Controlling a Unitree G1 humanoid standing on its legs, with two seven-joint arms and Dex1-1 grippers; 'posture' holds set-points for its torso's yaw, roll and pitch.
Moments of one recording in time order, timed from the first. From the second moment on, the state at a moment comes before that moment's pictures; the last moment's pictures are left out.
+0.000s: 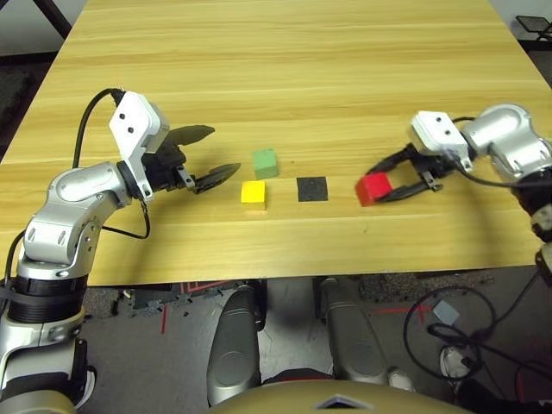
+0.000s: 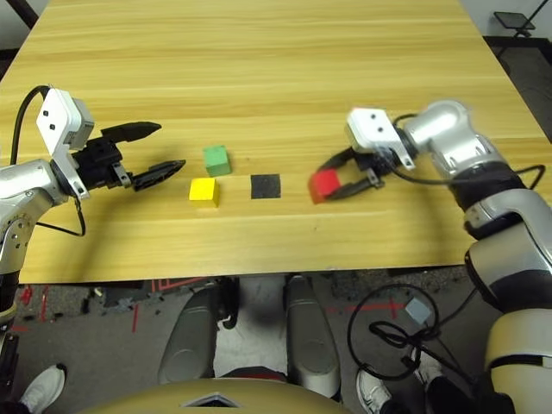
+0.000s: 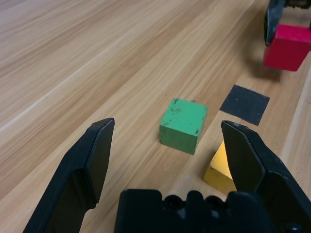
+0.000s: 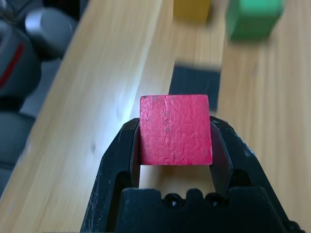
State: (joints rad) left arm -0.37 0.76 0.10 -0.25 -0.48 0.46 -0.85; right arm -1.07 -0.80 0.59 0.56 0.46 -0.09 1.60
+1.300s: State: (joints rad) left arm -0.47 0.72 0.04 -0.25 -0.44 0.48 -0.82; right arm -0.95 -0.56 0.39 0.47 0.09 0.08 1.46
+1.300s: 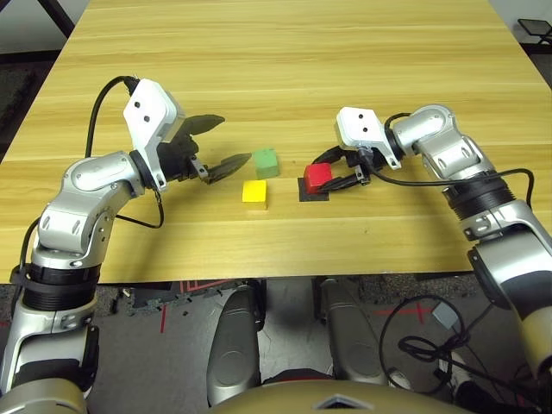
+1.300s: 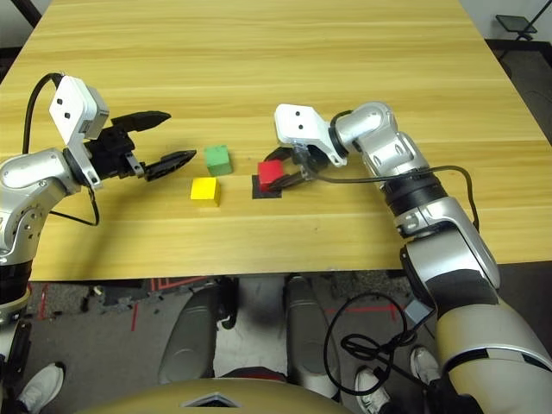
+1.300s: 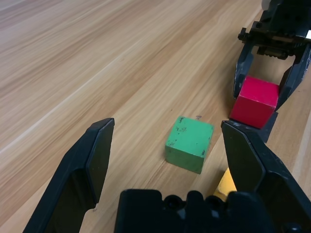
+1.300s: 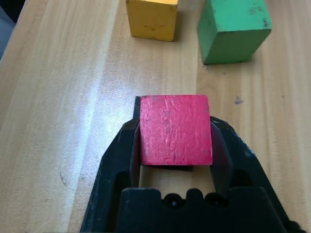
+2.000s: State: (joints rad) left arm -0.79 0.74 -0.21 0.08 -0.23 0.45 -1.07; right arm -1.15 -0.60 0.17 0.74 0.17 0.04 1.54
